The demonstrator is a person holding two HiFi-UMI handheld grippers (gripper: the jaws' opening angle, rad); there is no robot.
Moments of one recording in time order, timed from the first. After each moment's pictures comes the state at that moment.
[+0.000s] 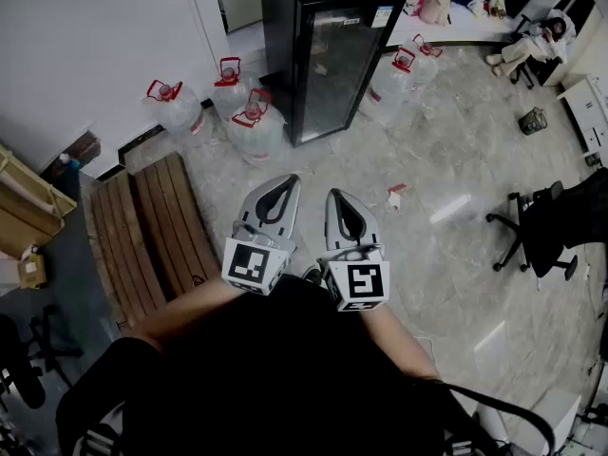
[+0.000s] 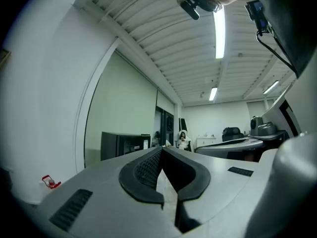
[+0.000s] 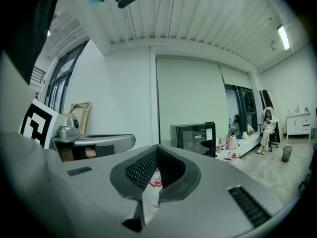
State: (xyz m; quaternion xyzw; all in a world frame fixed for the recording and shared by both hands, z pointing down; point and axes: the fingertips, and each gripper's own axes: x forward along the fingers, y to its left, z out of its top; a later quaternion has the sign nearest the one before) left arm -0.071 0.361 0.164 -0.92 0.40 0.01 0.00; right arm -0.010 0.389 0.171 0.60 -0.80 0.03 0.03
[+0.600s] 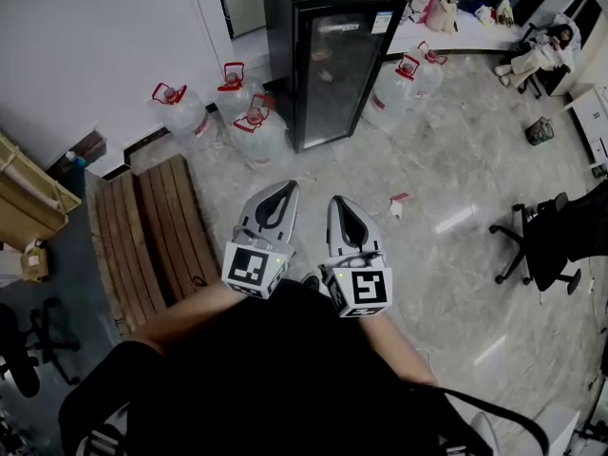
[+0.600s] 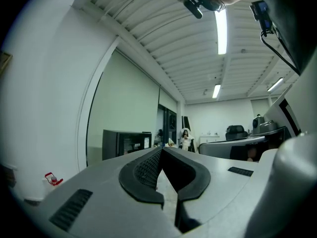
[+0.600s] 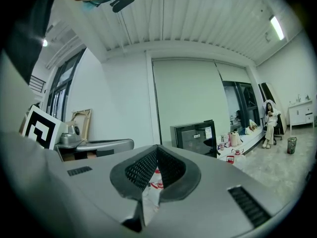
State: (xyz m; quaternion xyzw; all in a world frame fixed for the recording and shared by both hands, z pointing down) left arm -0.042 0.363 0.173 -0.91 0.42 0.00 -0.01; right arm 0.028 0.394 0.173 0.59 -0.81 0.05 0.00
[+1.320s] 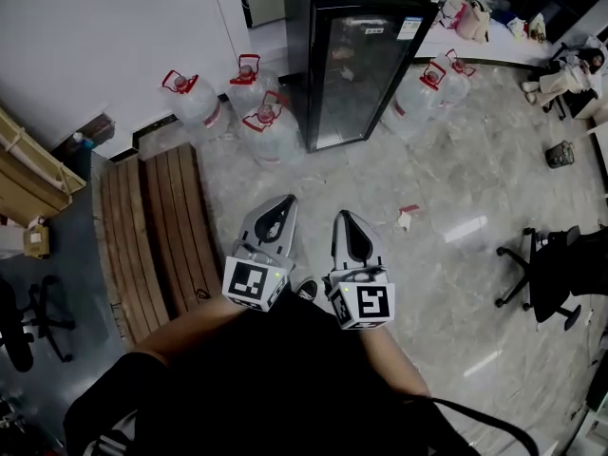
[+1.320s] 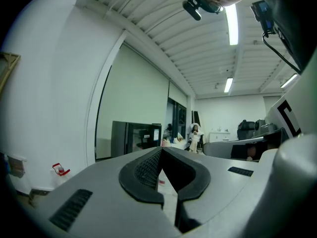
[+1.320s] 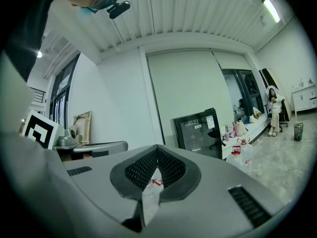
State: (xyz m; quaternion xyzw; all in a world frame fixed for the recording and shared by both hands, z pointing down) left arm -0.034 0.312 0.215 -0.88 0.47 -0.02 -0.04; right arm 0.055 0.335 0.216 0.56 -0.82 0.10 -0.01
